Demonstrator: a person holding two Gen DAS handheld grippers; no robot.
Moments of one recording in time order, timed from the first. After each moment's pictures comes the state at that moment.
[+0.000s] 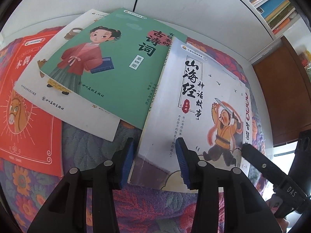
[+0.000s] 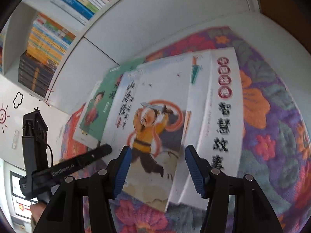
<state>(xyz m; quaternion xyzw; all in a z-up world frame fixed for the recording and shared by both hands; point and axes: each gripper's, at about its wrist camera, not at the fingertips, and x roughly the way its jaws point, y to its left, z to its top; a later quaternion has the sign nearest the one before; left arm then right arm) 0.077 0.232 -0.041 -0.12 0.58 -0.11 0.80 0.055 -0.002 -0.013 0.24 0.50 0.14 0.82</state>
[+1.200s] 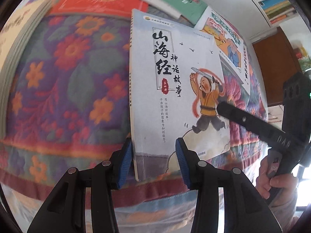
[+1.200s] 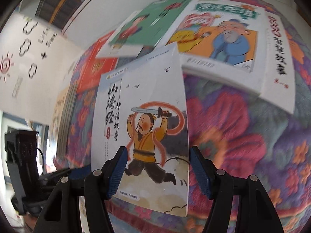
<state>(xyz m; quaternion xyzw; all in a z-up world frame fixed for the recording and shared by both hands) -0.110 0.317 -0.041 -0.18 0.65 -0.09 0.74 -0.038 0.105 -0.022 0.13 0.61 0.23 0.75</state>
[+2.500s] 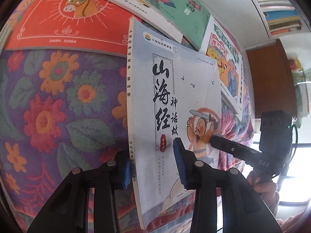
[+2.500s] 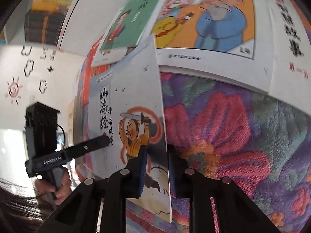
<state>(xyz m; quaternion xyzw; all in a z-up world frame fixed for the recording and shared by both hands) -0.016 0.338 -0.058 -0.22 0.66 -0.15 0.70 -0.005 0.074 -0.056 0.25 0.64 0.26 0.68</state>
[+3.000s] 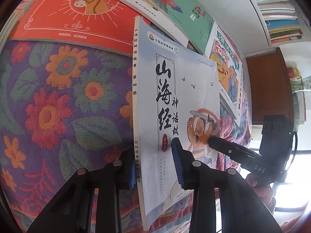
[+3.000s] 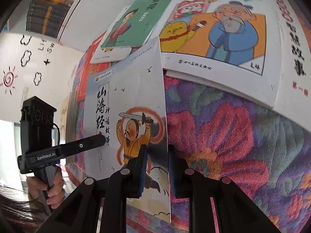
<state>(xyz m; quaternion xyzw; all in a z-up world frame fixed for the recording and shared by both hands) -0.023 0.351 -0.057 -0.24 0.65 -0.14 0.71 -0.005 0.089 -0.045 0.19 0.64 0.25 0.70</state>
